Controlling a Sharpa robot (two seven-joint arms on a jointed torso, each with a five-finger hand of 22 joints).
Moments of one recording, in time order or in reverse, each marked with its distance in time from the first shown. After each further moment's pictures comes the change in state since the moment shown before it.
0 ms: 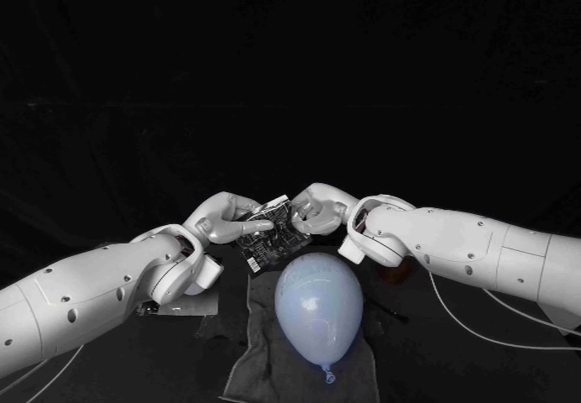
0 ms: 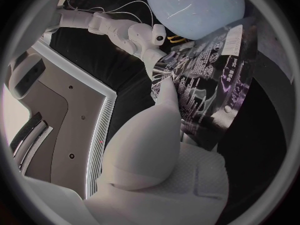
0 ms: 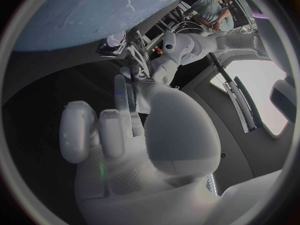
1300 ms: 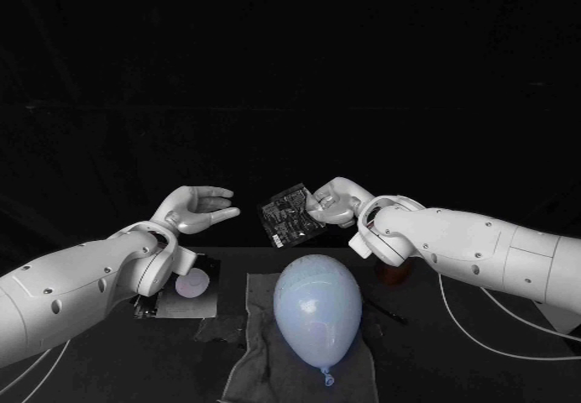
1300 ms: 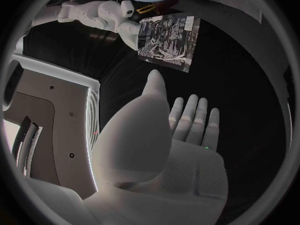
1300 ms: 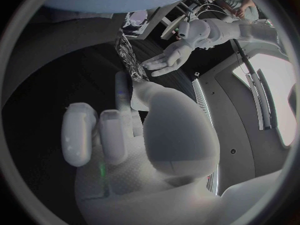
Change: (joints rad) left arm 0.006 -0.018 0.000 -0.122 0.066 -0.178 -0.060; left_hand -0.208 -0.224 0.034 0.006 0.006 -0.302 0.038 -0.169 -0.098 -0.503 0.180 0.002 0.003 -0.533 0.182 -0.065 -0.096 -0.100 -0.486 0.064 -0.248 -0.071; right arm -0.001 -0.031 0.000 -0.019 0.007 -0.207 -0.184; right_hand -0.034 0.009 0.117 -0.106 -0.005 0.028 -0.034 0.123 0.076 0.089 0.000 0.028 0.026 0.000 -0.032 -0.002 0.011 -0.007 0.014 -0.032 0.026 0.000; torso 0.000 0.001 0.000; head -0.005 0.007
